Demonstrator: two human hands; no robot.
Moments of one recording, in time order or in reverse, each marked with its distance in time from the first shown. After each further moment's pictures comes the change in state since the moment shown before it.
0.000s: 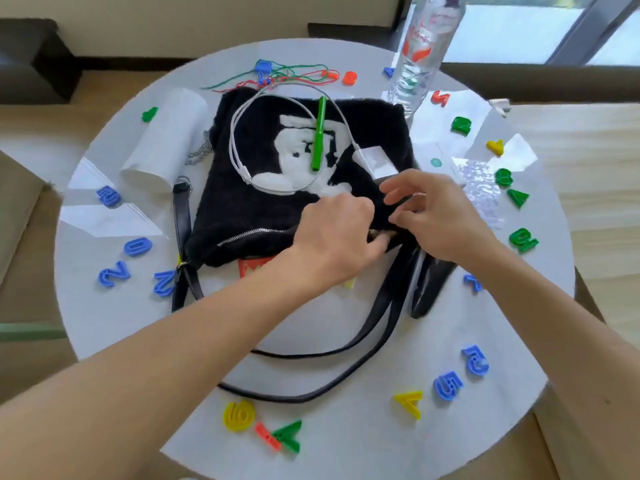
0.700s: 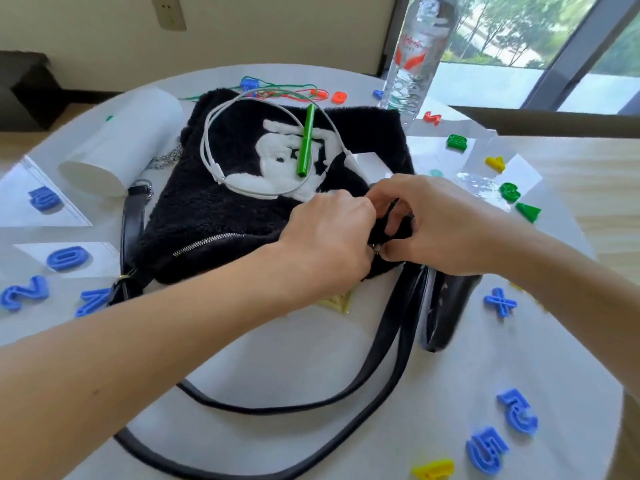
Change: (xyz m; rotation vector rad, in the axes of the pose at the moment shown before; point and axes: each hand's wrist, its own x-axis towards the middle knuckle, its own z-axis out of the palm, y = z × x) left_hand 0.006 -0.003 0.012 0.044 -0.058 0.059; right_hand 0.002 -0.001 0.001 -0.423 -0.190 -0.303
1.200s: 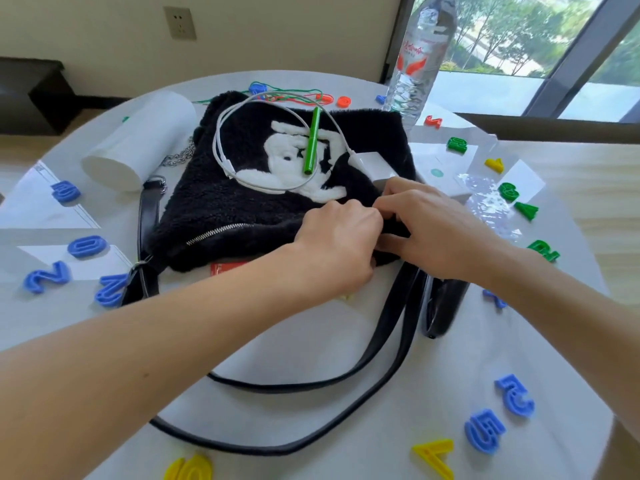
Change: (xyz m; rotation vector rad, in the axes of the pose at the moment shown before) left_hand -0.008 0.008 0.008 0.076 -0.053 0.023; right_hand -0.001 0.009 0.024 -0.234 0.101 -0.095
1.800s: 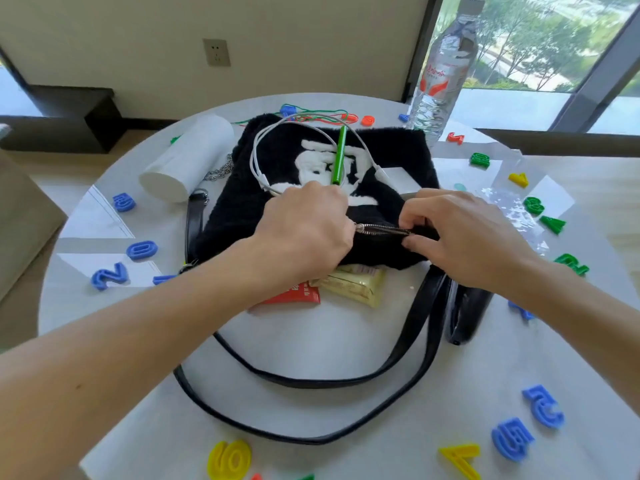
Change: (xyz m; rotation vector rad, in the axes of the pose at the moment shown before) left_hand -0.028 -0.048 -0.030 -0.015 0.206 -0.177; right_hand -0.006 -0.004 -0.004 -0.055 0.163 0.010
